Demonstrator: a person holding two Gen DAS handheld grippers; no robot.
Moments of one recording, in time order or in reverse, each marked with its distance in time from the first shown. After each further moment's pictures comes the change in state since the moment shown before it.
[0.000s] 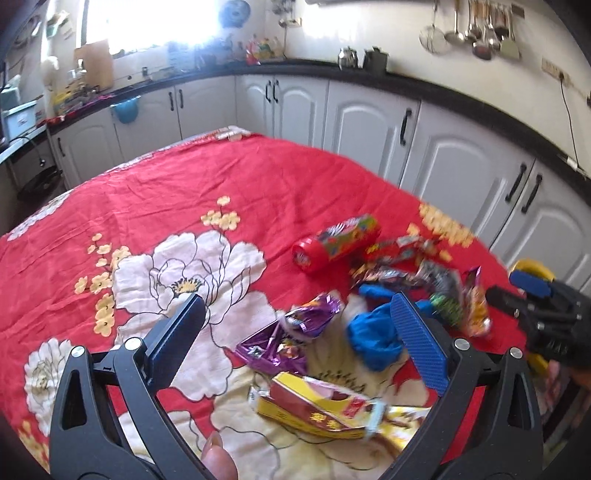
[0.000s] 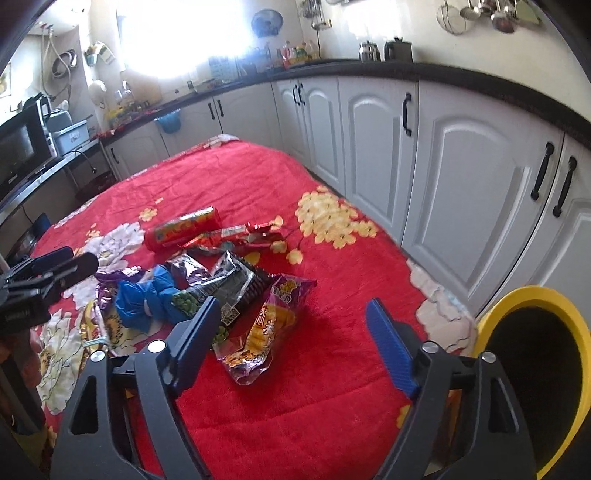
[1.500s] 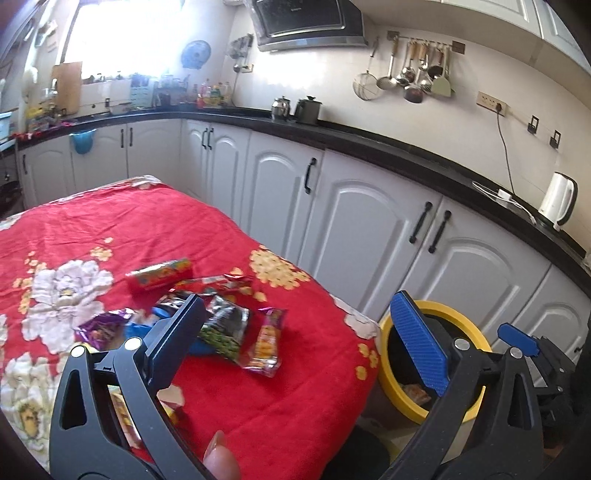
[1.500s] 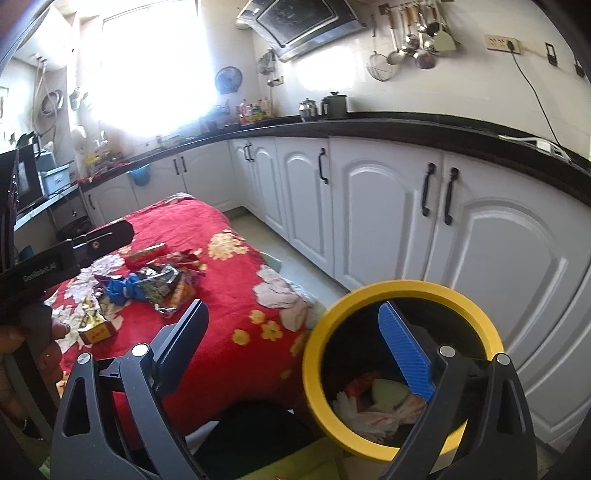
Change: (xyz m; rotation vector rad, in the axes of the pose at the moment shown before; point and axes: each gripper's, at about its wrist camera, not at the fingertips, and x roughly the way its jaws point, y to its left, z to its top) left arm -0.068 -0.159 -0.002 -0.038 -0.216 -0.189; right arm -0.158 -0.086 -0.057 0.029 -0.246 -0.120
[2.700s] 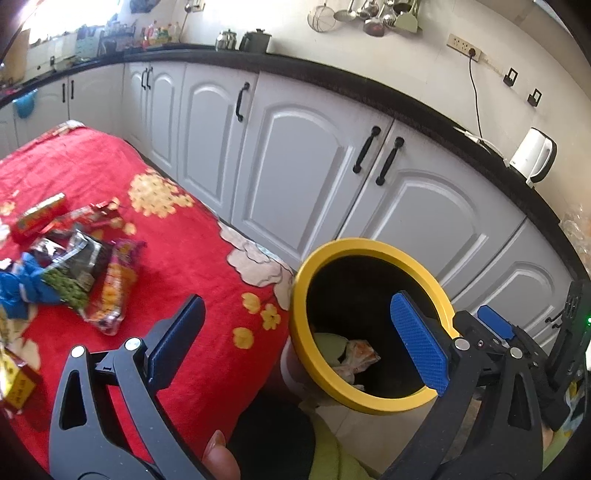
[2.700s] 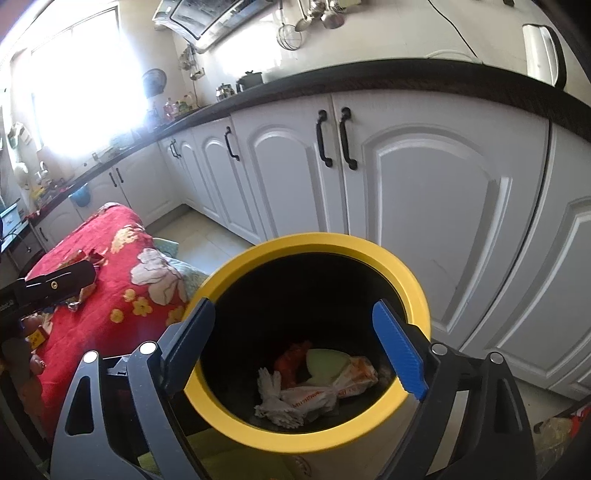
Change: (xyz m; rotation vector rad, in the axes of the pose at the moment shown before) left arm 0.070 -0.087 -0.036 0.025 0.242 -0.179; right arm 0.000 -0.131 -0.046 0.206 0.063 -0.165
